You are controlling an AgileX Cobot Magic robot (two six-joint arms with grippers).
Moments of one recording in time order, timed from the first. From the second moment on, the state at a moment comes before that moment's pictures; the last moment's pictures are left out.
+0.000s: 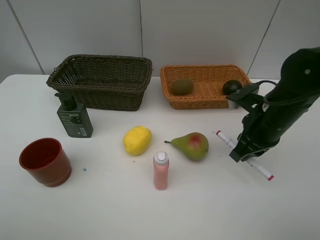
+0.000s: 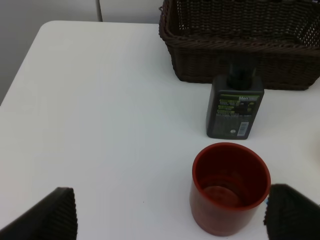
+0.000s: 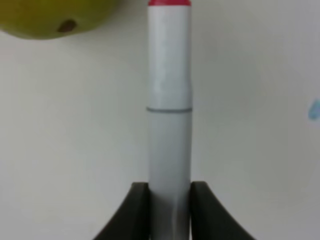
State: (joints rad) left arm 0.00 -0.01 -0.50 0.02 1.07 -0.03; right arm 0.36 1.57 -0.78 -0.06 0.71 -0.23
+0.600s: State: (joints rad) left arm 0.00 -0.01 -0.50 0.02 1.07 -0.03; right arm 0.36 1.41 -1.02 -0.08 0.84 -0.20
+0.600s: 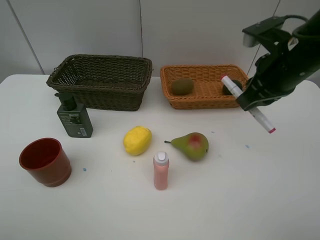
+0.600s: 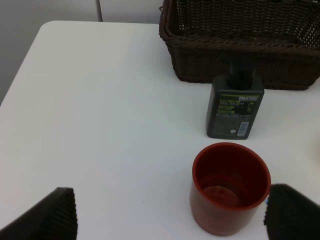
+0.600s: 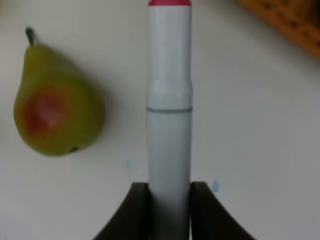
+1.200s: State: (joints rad) left arm 0.00 -0.01 -0.50 0.02 1.07 -0.03; right arm 0.43 1.64 -1.44 -0.05 0.88 -0.22
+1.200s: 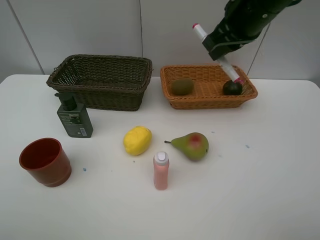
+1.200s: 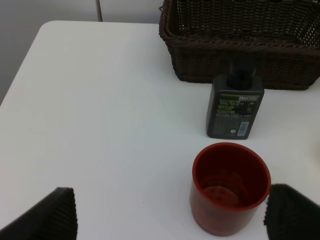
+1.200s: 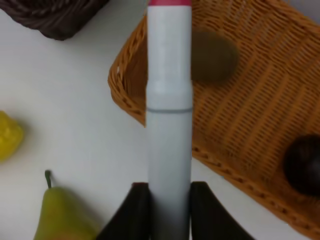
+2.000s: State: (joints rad) left arm 0.00 -0.01 -0.50 0.02 1.07 -0.03; right arm 0.51 2.19 -2.04 0.09 0.86 -0.33
